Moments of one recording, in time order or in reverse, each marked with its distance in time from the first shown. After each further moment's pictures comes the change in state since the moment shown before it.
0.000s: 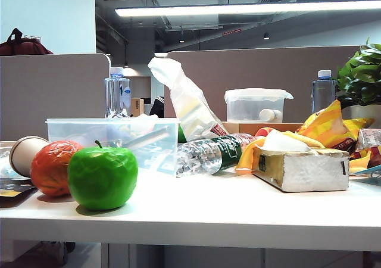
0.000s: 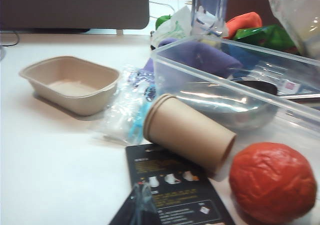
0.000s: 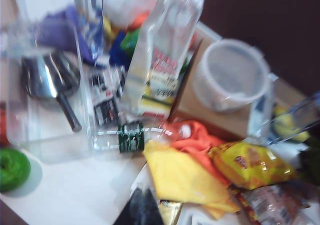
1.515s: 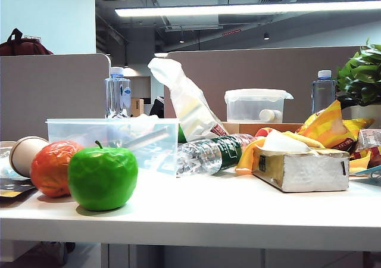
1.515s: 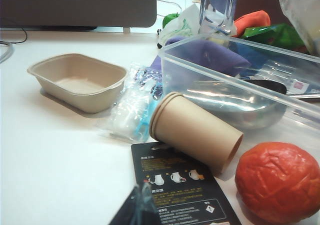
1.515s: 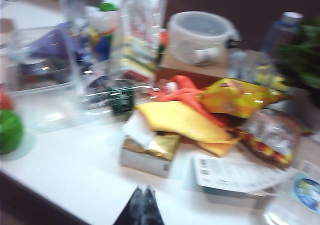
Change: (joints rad) left arm 0.011 0.000 0.000 -0.007 -0.002 0.000; right arm -0.001 -1.321 -1.443 0.456 0.063 0.100
